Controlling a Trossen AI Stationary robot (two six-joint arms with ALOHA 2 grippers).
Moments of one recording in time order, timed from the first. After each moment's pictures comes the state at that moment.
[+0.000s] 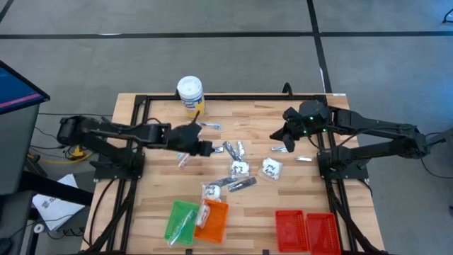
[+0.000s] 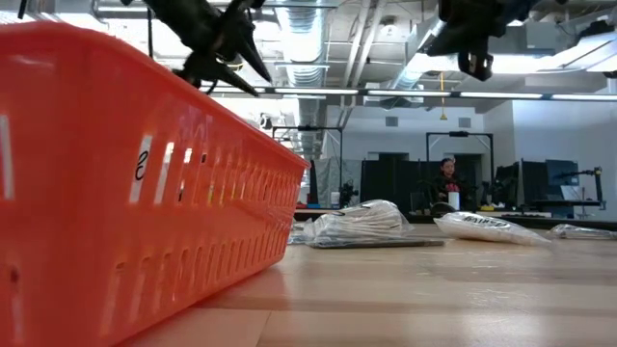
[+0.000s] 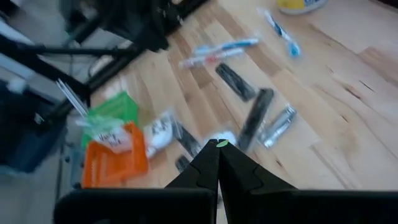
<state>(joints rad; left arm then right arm) 0.02 1.29 0.94 -0.34 -0.12 -1.18 -0.22 0.95 0.91 -0.55 -0.18 0.50</state>
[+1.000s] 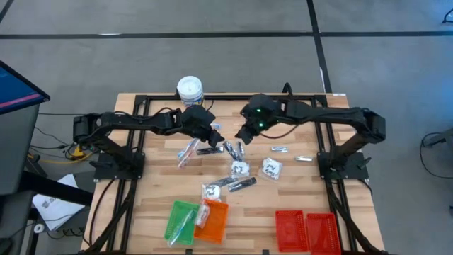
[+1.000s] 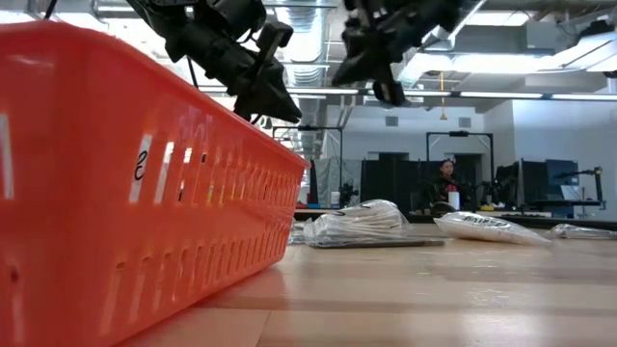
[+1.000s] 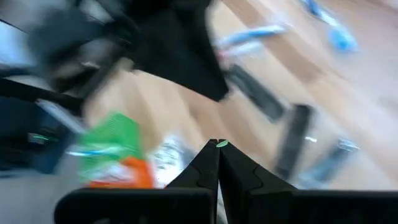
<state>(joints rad) 0.26 1.48 0.94 -0.09 0.21 -0.74 -0.26 1.57 1.29 -0.51 -0.29 0.57</state>
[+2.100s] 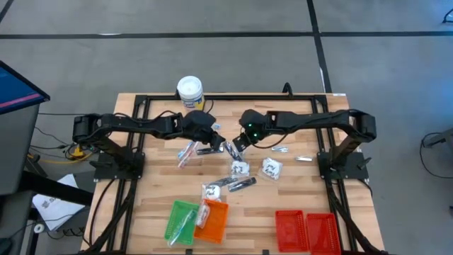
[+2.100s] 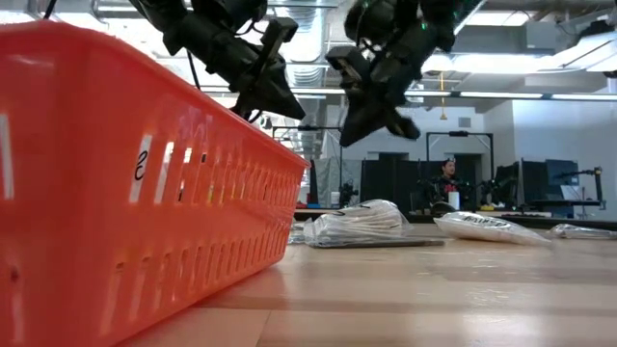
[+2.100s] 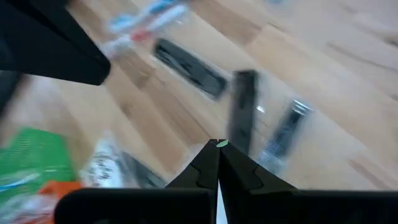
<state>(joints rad) 0.20 1.48 0.94 -0.07 0.06 -0.77 -0.19 1.64 1.14 -0.38 -0.12 0.73</state>
